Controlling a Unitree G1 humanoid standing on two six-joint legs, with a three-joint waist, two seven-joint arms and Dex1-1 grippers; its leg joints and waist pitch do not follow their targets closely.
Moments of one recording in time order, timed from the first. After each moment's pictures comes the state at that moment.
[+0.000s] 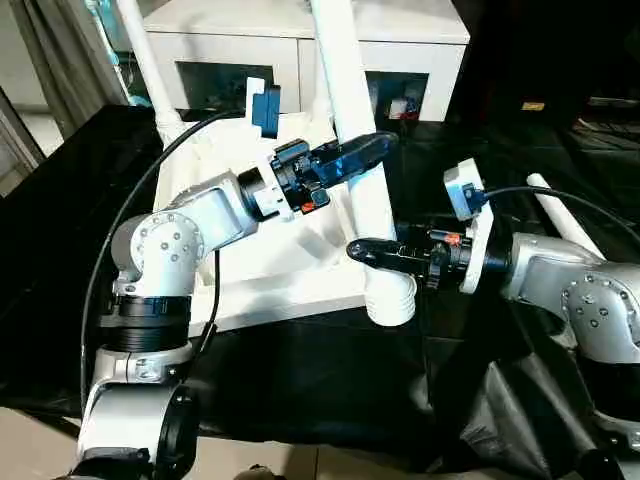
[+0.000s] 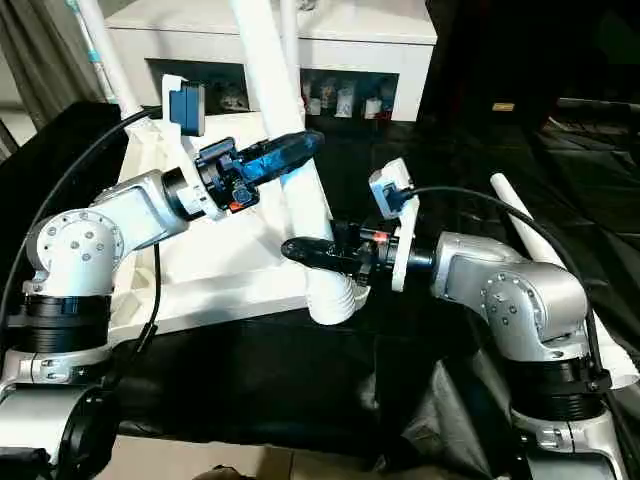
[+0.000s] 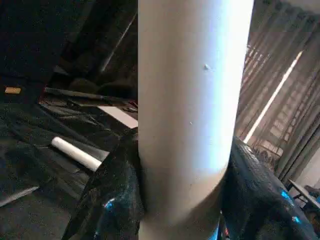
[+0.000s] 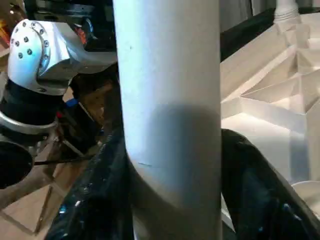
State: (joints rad) left arm -0.76 0.17 0.14 0.08 -0.83 0.90 -0.73; right arm -0.51 -0.45 -0.01 -0.16 0.73 1.00 0.84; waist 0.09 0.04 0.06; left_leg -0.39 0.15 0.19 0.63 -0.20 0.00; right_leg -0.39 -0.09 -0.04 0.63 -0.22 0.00
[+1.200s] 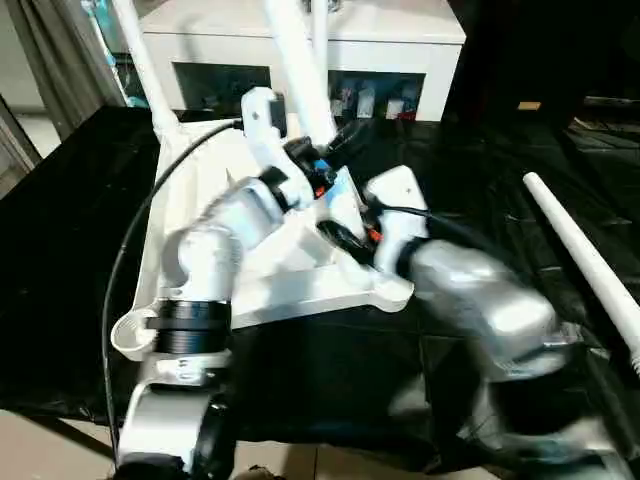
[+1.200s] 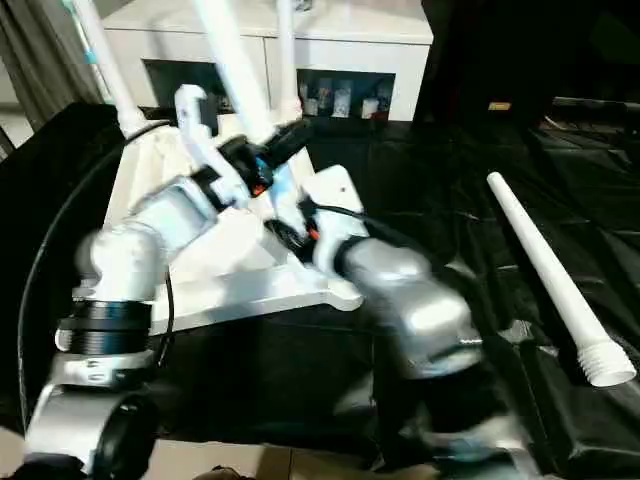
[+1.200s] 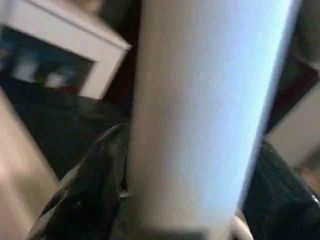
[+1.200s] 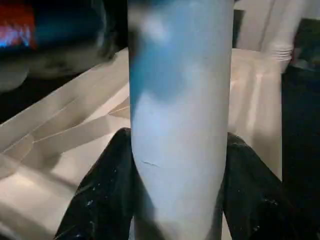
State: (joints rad) left arm -0.76 -0.02 0.16 0.22 -0.57 0.62 -0.24; right arm -0.51 -0.12 0.22 -0.06 0.22 0.65 0.20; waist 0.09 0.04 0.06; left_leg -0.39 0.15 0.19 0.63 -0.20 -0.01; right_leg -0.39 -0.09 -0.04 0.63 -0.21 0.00
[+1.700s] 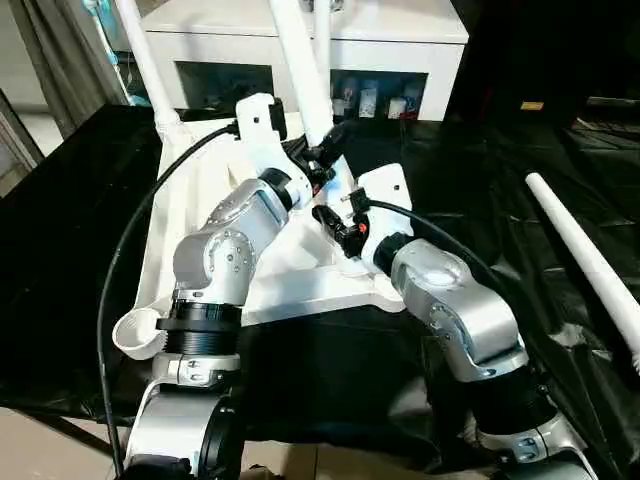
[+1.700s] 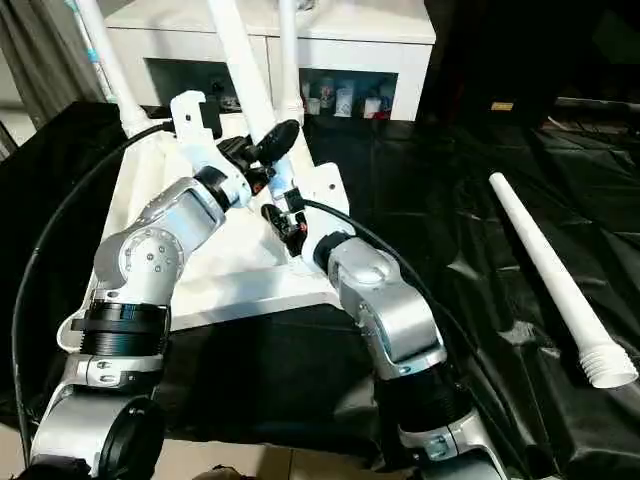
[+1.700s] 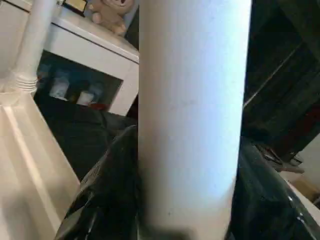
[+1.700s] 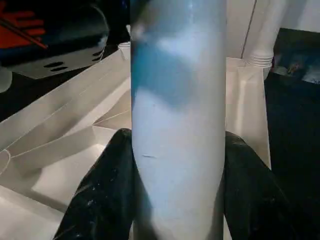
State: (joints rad) left arm -0.76 -0.03 0.16 0.23 -0.53 0.54 -0.23; right arm -0.51 -0.08 0.23 -0.02 0.16 0.59 0.18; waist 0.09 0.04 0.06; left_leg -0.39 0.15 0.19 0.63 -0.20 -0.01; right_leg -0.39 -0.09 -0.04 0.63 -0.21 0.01
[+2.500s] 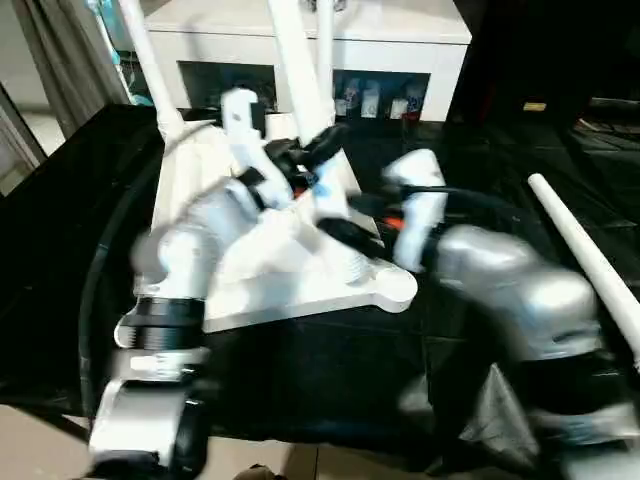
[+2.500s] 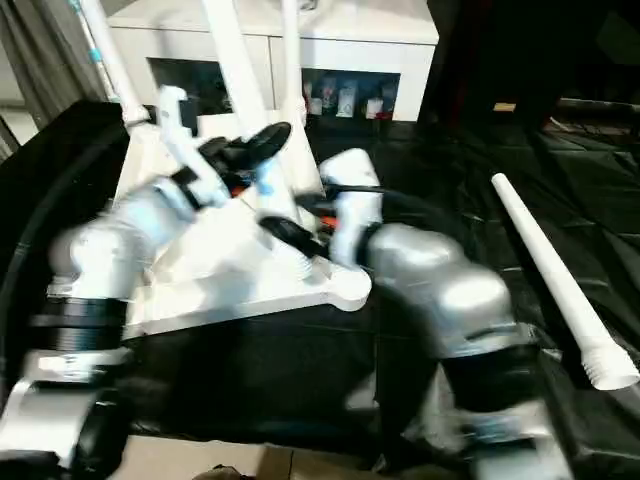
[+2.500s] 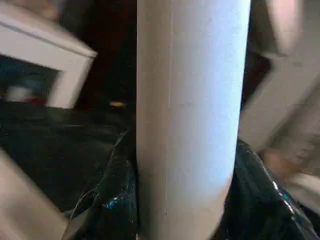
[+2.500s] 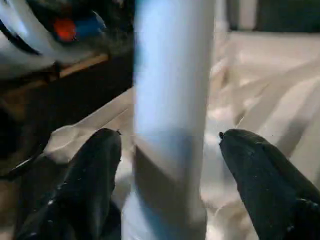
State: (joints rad) left arm -0.76 0.14 0.16 0.17 -0.71 0.73 -0.53; right arm -0.56 -0.34 0.08 -0.07 0.51 0.85 0.68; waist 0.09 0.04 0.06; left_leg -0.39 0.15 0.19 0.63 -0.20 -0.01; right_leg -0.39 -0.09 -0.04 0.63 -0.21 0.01
